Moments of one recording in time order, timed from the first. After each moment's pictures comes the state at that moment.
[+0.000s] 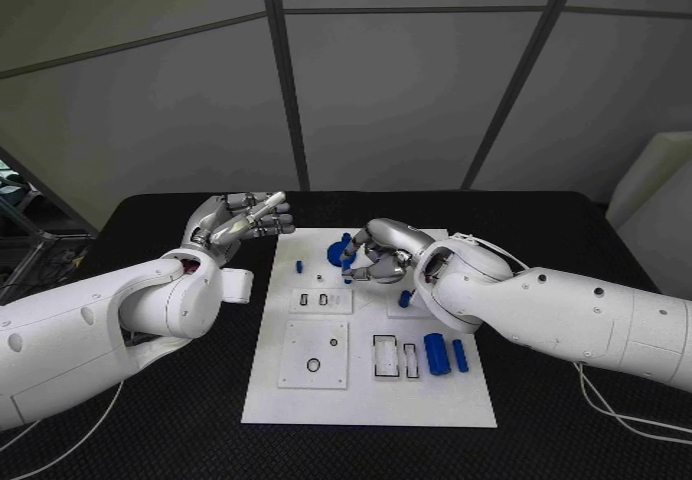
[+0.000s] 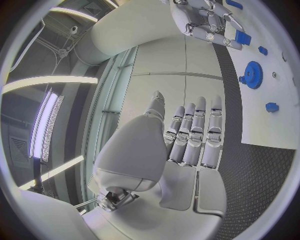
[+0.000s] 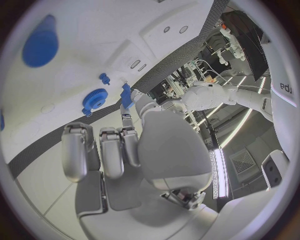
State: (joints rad) left arm 1.17 -0.90 0.03 1.58 0.01 -0.44 0.46; left_hand 1.46 0.01 -0.09 0.13 0.05 0.94 0.23 0.08 0.07 1.04 0.18 0.08 0.07 1.08 0.13 0.16 0.12 0.13 0.97 0.23 0.25 0.09; right arm 1.17 -0.64 0.02 1.50 -1.36 -0.35 -0.14; right_hand 1.41 -0.04 0.19 0.08 0.26 1.04 0.13 0.15 0.09 1.47 0.05 1.50 1.31 1.47 -0.01 1.57 1.31 0.05 1.46 0.09 1.49 1.31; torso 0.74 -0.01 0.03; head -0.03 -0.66
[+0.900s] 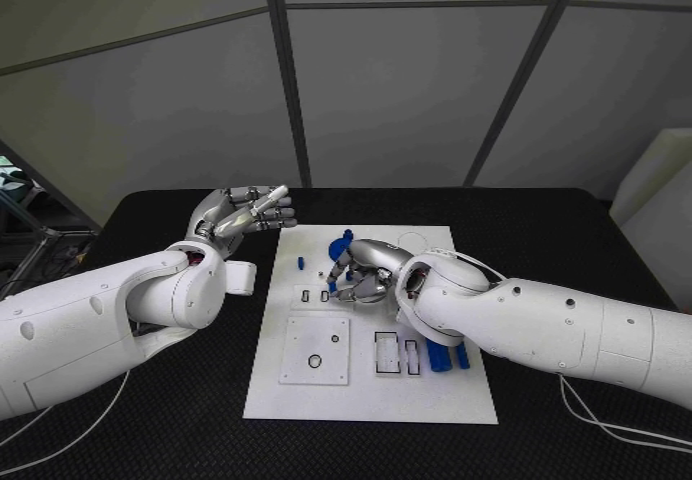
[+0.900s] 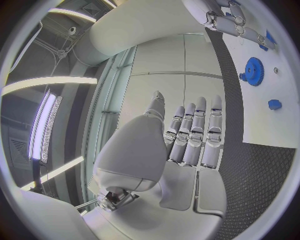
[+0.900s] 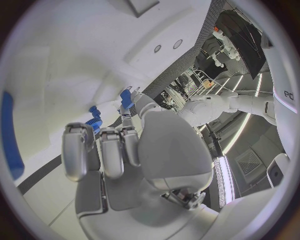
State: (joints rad) left arm 1.17 -0.89 0.03 1.55 0.01 -0.44 0.46; left_hand 1.46 0.01 -0.09 0.13 0.05 0.94 0.23 0.08 0.07 1.04 0.18 0.08 0.07 1.08 0.13 0.15 0.12 0.13 0.97 0.23 0.25 0.09; right arm 1.14 -0.57 0.00 1.47 -1.37 -0.28 -0.19; right_hand 1.40 -0.04 0.20 0.08 0.27 1.03 0.13 0.15 0.08 1.47 0.05 1.49 1.31 1.47 -0.01 1.57 1.31 0.05 1.45 0.09 1.49 1.31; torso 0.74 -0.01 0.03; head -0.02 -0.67
